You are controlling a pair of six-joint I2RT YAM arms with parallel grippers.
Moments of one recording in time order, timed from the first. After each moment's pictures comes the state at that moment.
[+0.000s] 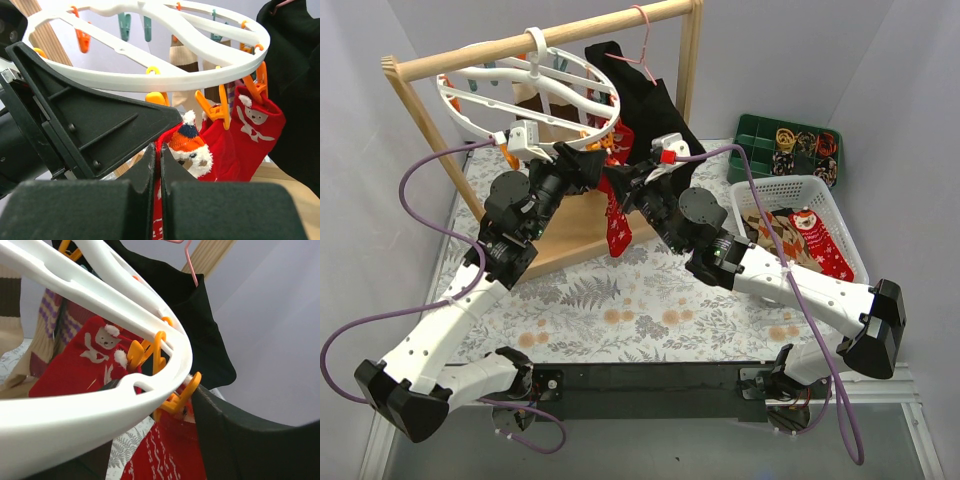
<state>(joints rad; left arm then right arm) -0.56 1.05 1.14 0.05 -0.14 -0.54 1.10 1.40 1.29 0.38 0.39 0.19</state>
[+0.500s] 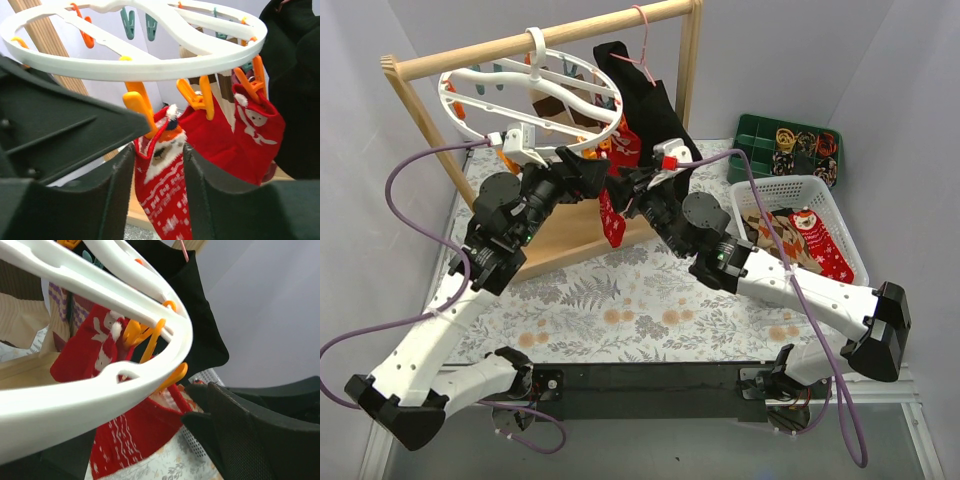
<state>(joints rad) -0.56 1.01 1.20 -0.11 -0.10 -0.55 1.09 1.38 1.25 0.39 0.39 0.16</state>
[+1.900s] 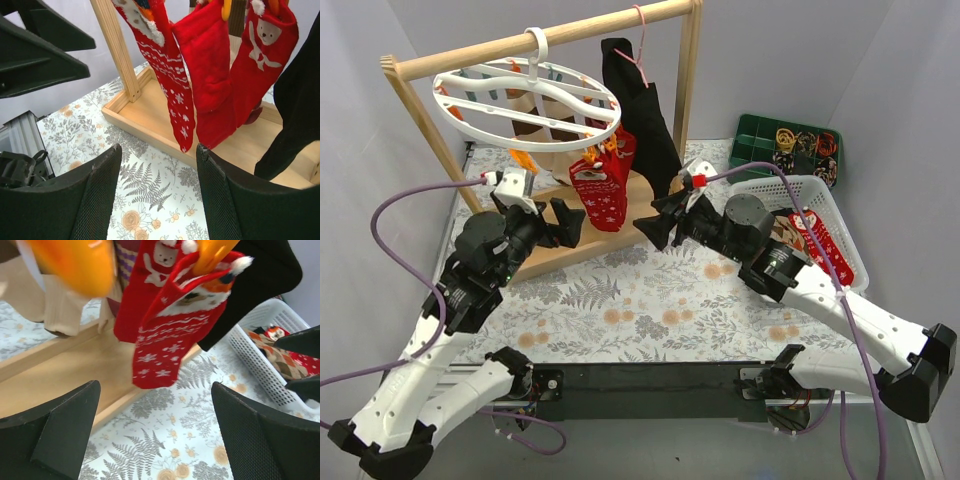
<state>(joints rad) -0.56 0.79 1.09 -0.42 -0.14 -0.24 0.89 1.08 1.02 0.06 -0.11 0.16</state>
